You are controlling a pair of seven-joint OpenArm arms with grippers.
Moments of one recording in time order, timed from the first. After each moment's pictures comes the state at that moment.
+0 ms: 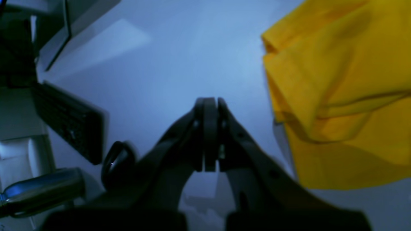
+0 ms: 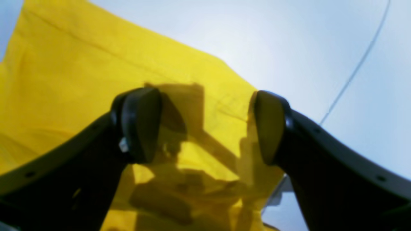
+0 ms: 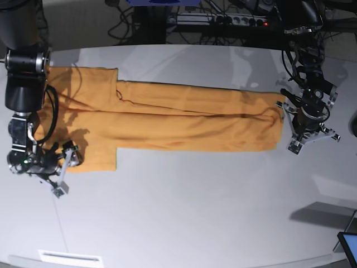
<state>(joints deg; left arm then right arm) 5.8 -19.7 -17.8 105.3 13.2 -34.6 48.7 27.6 18.0 4.8 51.6 5.0 41.2 -46.6</state>
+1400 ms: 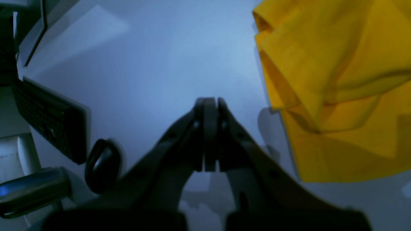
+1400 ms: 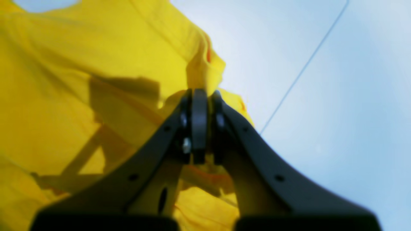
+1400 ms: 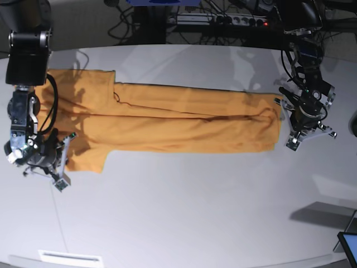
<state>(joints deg) 5.7 -19.8 -17.2 101.8 13.1 -34.6 48.5 16.5 17.8 5.7 79.2 5.0 41.2 -58.3</state>
